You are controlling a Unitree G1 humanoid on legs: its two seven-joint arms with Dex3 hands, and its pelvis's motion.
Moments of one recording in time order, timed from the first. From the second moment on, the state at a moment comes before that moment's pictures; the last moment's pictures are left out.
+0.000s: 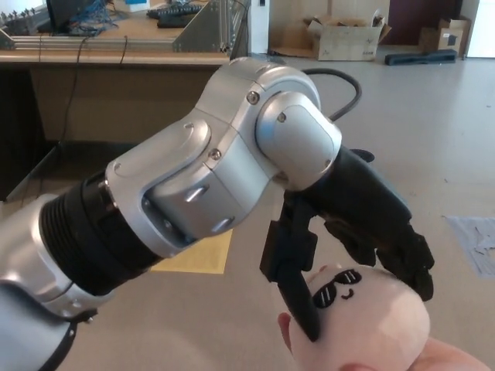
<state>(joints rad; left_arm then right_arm) -1.50 0.49 -0.76 -0.07 0.18 0.37 -1.37 -0.41 -0.33 -0.22 0.94 0.21 -0.19 0.47</state>
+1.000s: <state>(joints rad) -1.31 0.49 -0.77 -0.20 0.23 0.40 -1.39 -0.47 -0.33 -0.27 1.08 0.21 -0.30 0.49</state>
